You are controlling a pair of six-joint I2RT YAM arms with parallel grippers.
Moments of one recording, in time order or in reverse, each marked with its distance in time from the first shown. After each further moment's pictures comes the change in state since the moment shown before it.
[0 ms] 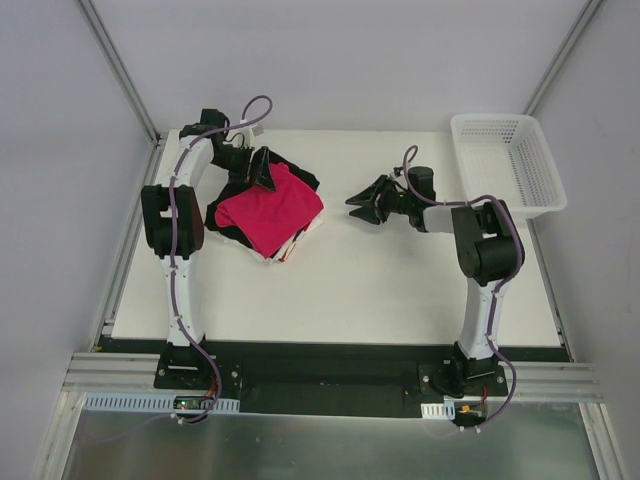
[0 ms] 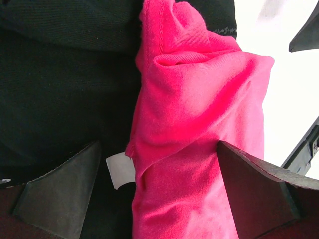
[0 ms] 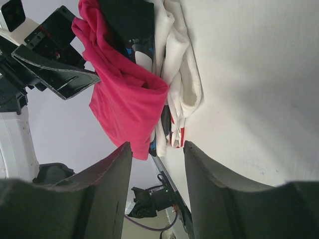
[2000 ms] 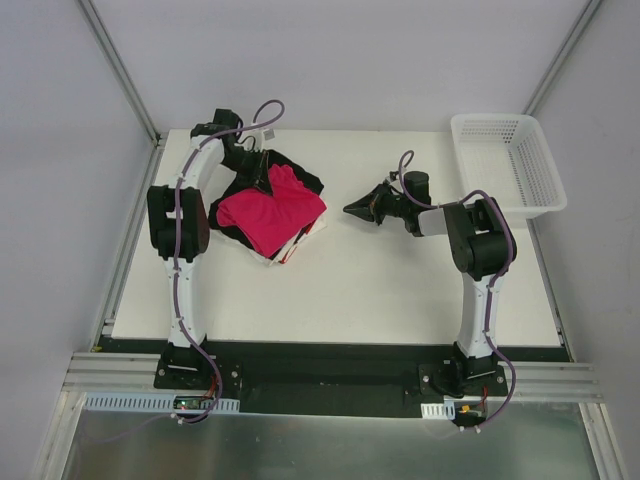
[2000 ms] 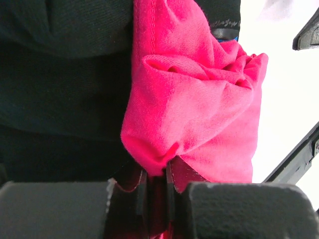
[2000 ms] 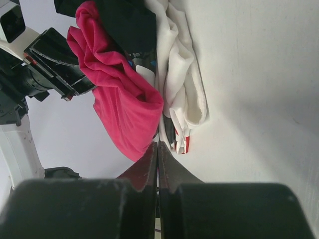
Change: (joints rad) left arm -0.069 -0.033 -0.025 -0.036 -0.089 -0.035; right arm 0.014 0.070 -0.012 0.145 -0.021 0.100
